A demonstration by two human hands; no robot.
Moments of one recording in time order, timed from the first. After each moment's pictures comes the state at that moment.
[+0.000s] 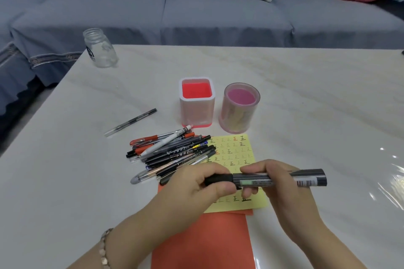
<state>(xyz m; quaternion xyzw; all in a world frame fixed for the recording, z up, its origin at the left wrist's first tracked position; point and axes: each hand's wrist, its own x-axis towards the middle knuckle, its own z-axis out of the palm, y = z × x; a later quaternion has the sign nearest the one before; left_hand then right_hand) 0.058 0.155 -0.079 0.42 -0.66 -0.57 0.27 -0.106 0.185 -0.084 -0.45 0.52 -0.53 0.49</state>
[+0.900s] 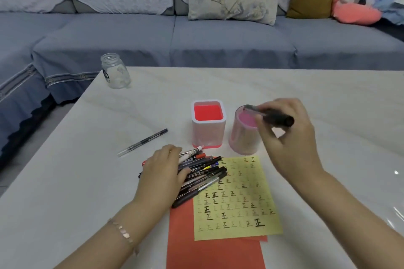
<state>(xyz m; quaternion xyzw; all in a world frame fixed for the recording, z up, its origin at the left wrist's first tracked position) 0.104 0.087 -0.120 0.61 -0.77 -0.10 0.17 -0.111 0.094 -0.050 -0.66 0.53 -0.53 0.06</state>
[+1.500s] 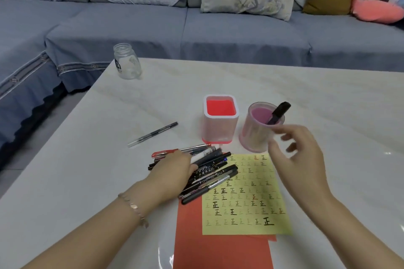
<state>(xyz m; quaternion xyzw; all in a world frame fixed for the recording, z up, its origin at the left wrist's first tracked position) 0.111 0.073 -0.116 0.59 -0.79 -0.18 -0.01 -0.105 0.111 -0.078 -0.60 0.64 -0.46 0.13</state>
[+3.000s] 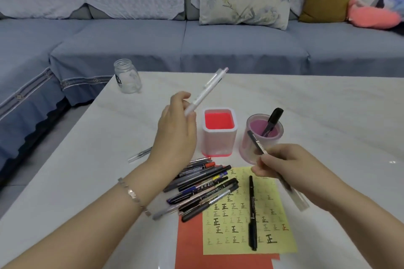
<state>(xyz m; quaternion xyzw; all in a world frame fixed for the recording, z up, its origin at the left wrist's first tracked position) 0.086 0.045 -0.049 0.54 -0.69 -0.18 0.44 -0.108 0.100 -0.040 -0.51 0.65 -0.29 0.49</state>
